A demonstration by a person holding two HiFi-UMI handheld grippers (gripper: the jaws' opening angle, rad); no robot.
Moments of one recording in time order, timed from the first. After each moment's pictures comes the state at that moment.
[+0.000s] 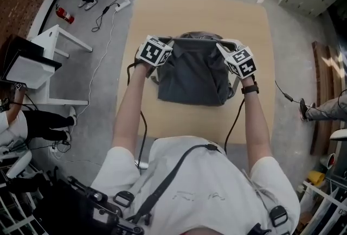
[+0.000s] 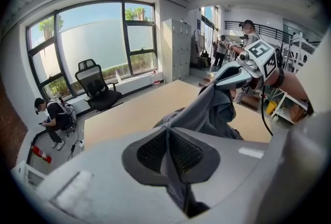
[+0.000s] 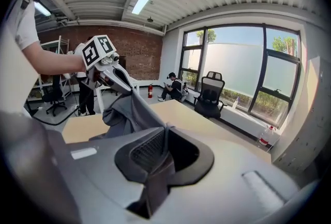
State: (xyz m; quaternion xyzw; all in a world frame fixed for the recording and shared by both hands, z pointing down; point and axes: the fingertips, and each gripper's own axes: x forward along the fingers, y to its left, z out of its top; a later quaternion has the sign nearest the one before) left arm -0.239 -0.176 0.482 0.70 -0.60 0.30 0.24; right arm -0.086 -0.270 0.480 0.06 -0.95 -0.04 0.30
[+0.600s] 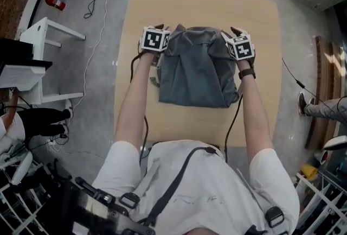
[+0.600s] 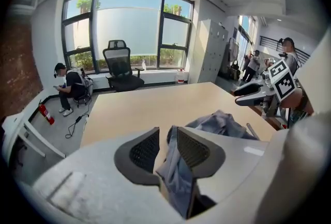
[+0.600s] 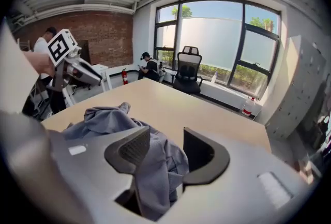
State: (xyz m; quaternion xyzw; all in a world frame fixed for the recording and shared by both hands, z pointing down) left arm -0.338 -0.233 0.590 0.61 -0.68 0.22 0.33; right arm -0.125 -0.385 0.600 0.18 -0.90 0.03 0.39
